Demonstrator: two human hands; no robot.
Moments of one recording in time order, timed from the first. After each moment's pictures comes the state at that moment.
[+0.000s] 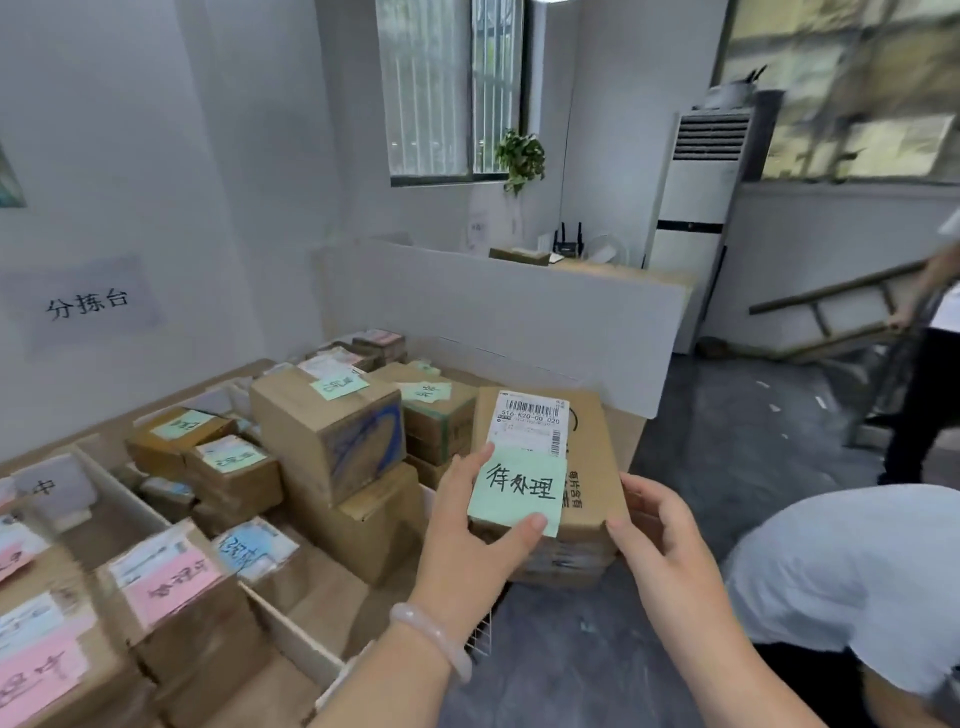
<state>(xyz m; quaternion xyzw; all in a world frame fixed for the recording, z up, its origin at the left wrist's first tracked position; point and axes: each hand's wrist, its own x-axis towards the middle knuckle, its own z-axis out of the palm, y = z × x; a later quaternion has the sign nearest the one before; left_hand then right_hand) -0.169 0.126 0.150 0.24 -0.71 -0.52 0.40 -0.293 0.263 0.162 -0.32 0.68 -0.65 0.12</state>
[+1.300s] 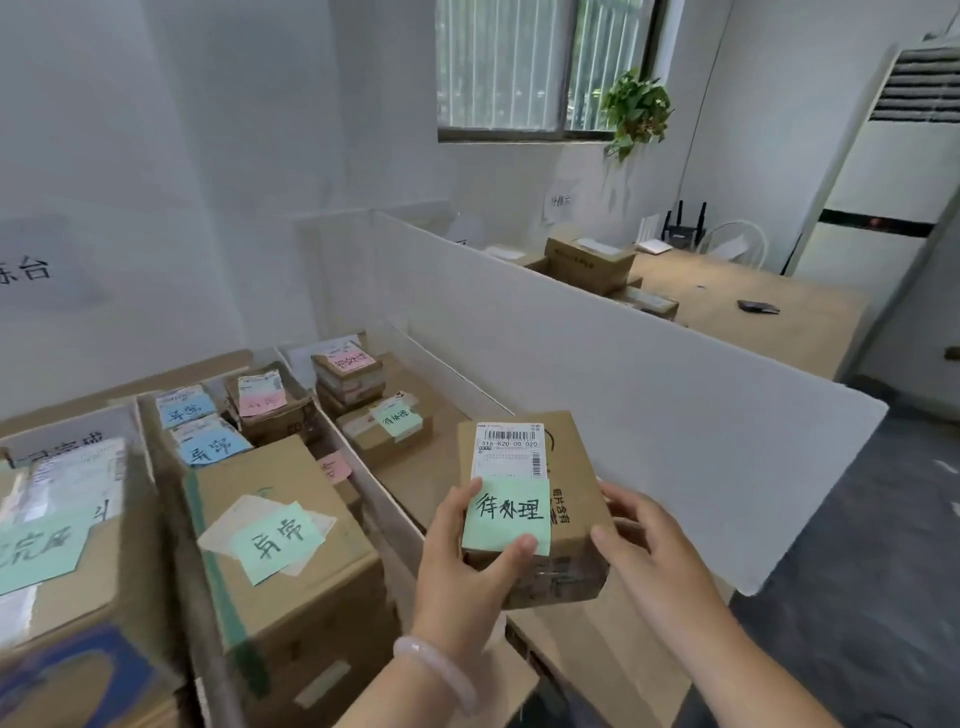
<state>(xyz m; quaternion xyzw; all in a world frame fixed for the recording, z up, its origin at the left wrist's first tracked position) -0.572 -0.139 0.082 0.41 -0.58 -0.54 0.46 -0.737 -0.054 0.133 -0.43 0.71 -0.49 0.26</state>
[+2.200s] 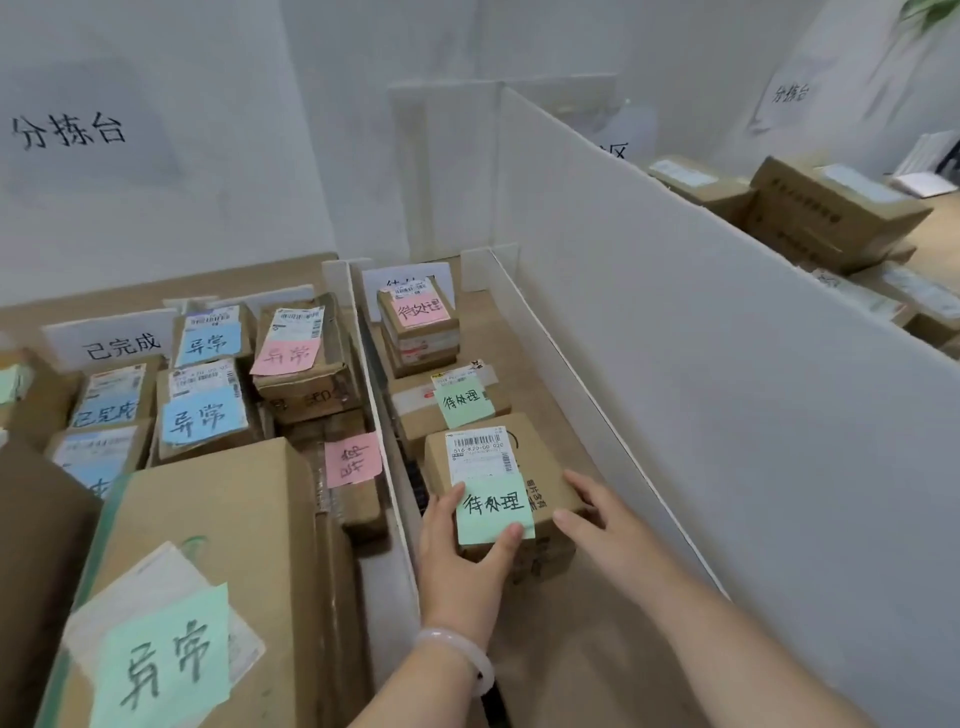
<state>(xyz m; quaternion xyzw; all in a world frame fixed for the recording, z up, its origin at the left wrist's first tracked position) -0.644 -0.349 -0.016 0.65 -0.42 -0.41 0.48 -0.816 -0.369 0.019 -0.51 0.66 -0.27 0.47</state>
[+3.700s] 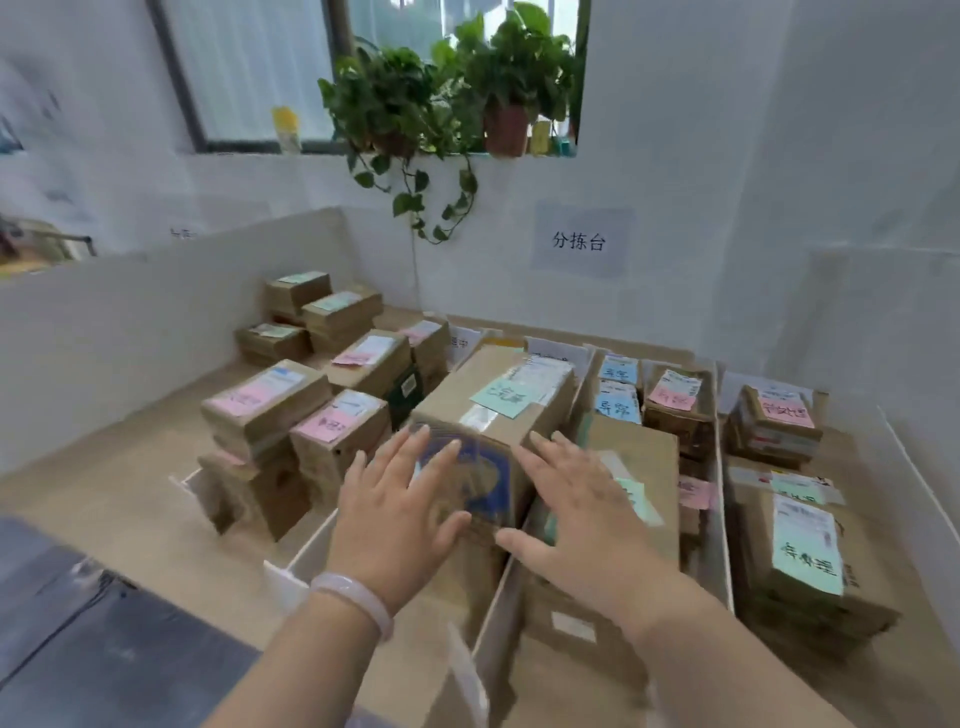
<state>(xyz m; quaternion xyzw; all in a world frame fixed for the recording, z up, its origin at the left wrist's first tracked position) -0.375 -0.038 0.144 0.83 -0.50 0.19 0.15 -0.541 -0.171 0.167 -0.95 0.24 -0.13 0.12</state>
